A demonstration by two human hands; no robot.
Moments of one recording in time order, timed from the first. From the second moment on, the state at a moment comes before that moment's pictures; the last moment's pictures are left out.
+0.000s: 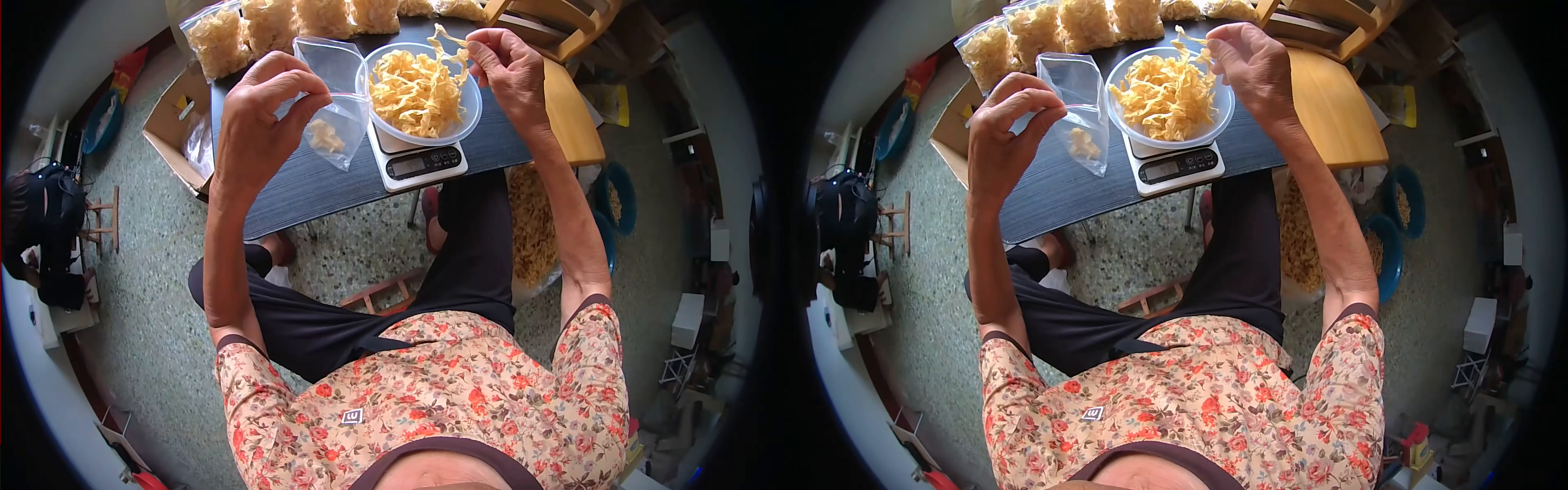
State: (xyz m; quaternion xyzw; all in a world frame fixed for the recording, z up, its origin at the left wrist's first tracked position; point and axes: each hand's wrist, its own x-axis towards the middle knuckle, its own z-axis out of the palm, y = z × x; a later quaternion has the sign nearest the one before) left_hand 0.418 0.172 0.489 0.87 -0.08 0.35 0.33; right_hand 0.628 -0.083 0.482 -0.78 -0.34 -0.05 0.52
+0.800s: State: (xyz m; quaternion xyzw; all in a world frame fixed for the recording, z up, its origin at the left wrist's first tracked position) left_hand 0.420 0.159 0.475 0.85 -0.10 0.38 0.34; right_hand 0.536 -0.008 0.505 -0.67 -0.36 0.09 0.65
